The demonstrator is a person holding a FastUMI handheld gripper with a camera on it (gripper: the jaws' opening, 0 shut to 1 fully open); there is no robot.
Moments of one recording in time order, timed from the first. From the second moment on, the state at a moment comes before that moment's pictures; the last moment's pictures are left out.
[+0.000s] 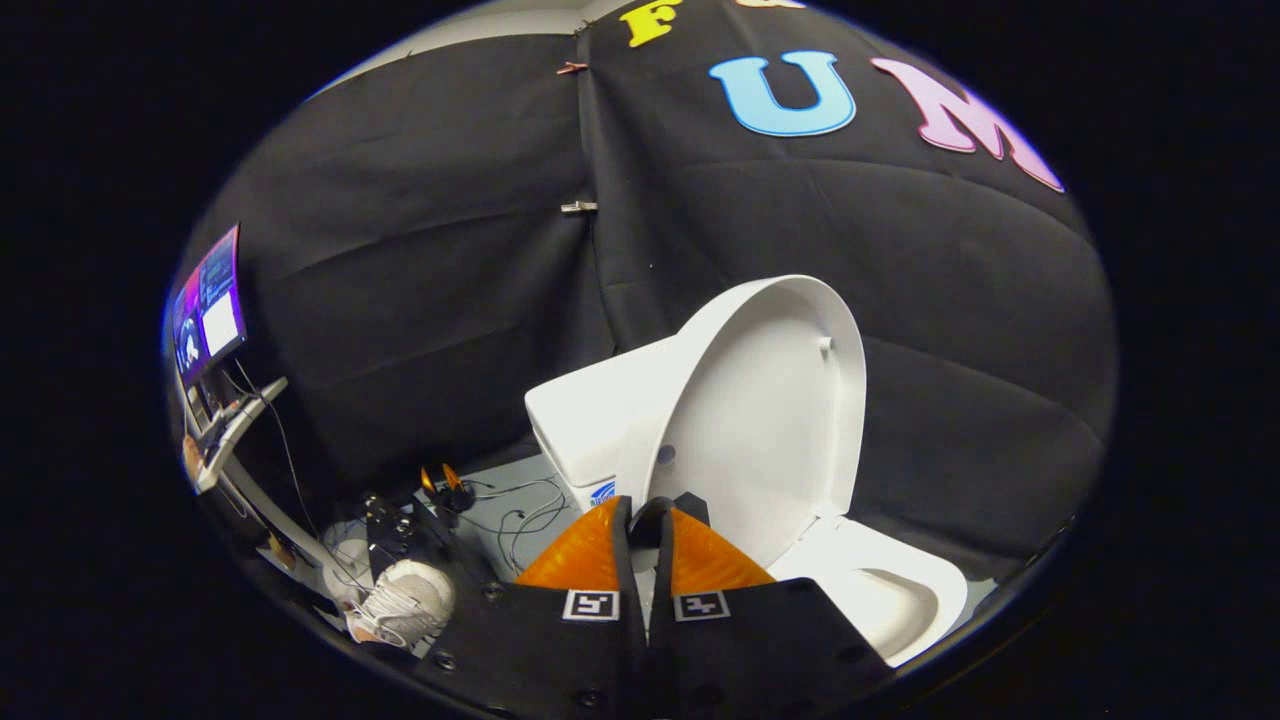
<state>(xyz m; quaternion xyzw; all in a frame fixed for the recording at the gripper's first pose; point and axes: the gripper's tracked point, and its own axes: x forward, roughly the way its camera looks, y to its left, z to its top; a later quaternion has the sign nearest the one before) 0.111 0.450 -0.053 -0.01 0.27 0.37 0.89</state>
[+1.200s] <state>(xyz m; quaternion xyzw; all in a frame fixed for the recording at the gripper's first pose) 0.150 0.305 0.023 -0.04 0.06 0.22 0.97</state>
